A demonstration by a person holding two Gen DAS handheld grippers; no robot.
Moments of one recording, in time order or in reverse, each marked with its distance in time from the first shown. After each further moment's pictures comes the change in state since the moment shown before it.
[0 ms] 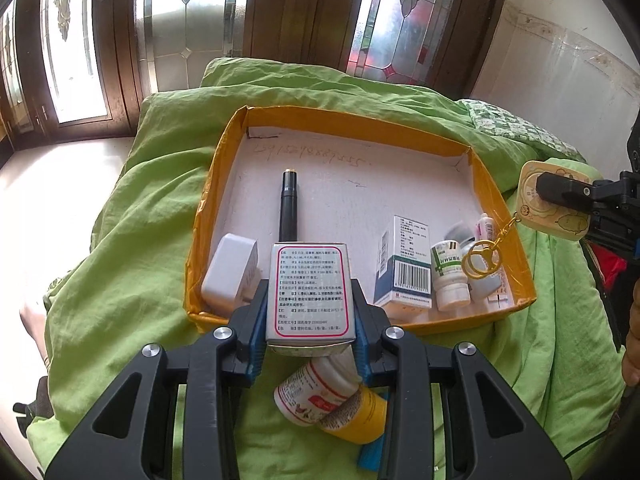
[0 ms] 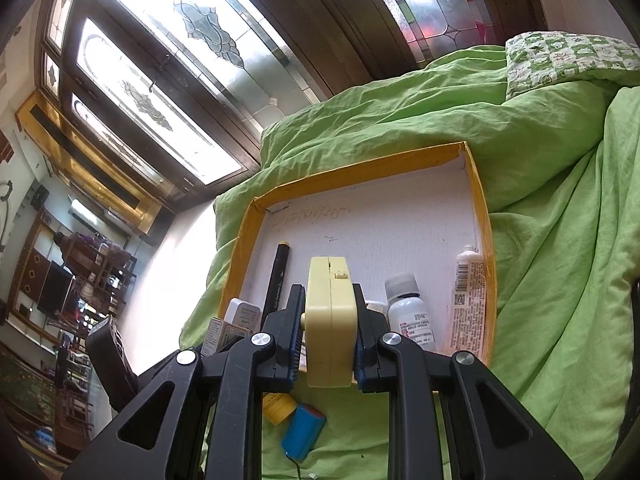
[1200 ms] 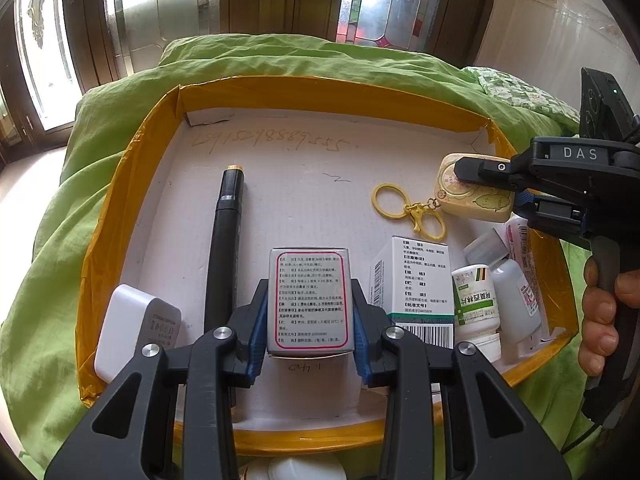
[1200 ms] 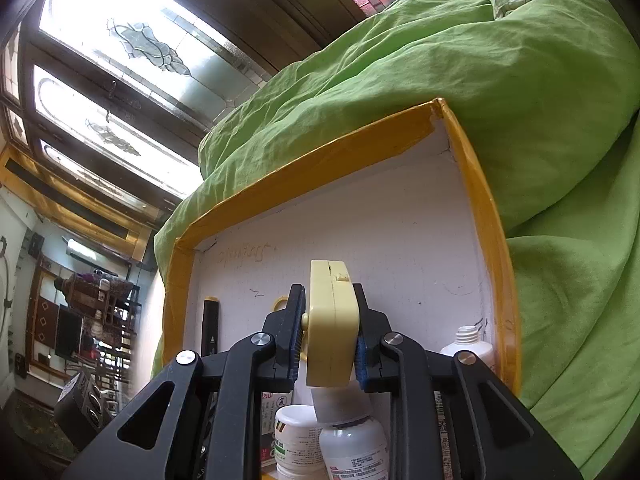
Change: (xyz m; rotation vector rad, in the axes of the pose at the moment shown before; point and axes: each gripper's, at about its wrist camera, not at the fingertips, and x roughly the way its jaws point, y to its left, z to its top) left arm 0.077 -0.033 0.018 0.059 0.073 0.024; right arm 0.075 -0.084 0.028 0.177 0.047 0.016
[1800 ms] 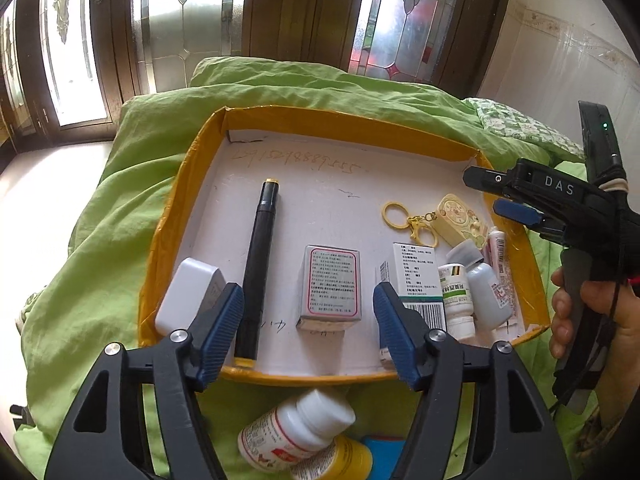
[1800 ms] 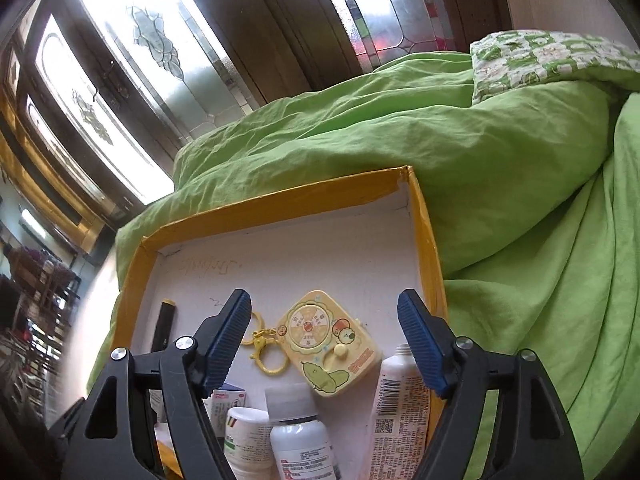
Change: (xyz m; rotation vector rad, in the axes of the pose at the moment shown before) left arm -0.053 0.019 -0.017 -0.069 -0.084 -0.002; right arm -0.030 0.015 -0.004 -0.153 -0.141 -0.190
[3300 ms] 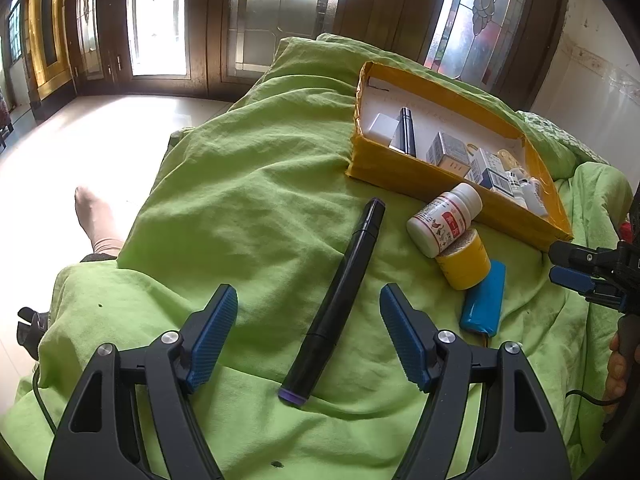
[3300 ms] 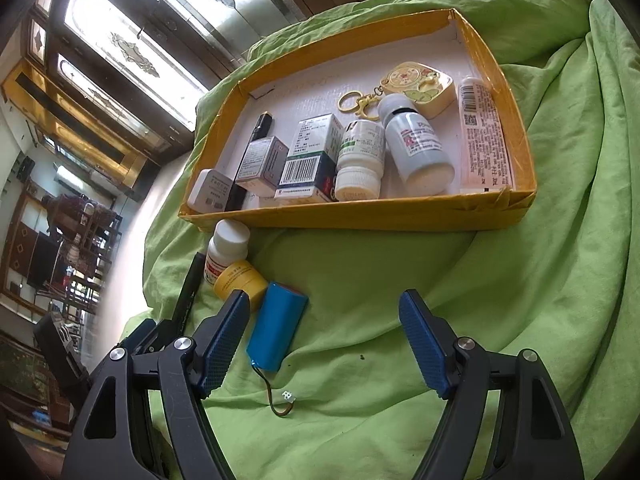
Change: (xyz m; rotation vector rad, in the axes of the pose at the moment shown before) left arm -0.075 0.087 -0.127 -0.181 -0.005 0.138; right arm -0.038 0.055 -0.133 -0.048 0.243 0.133
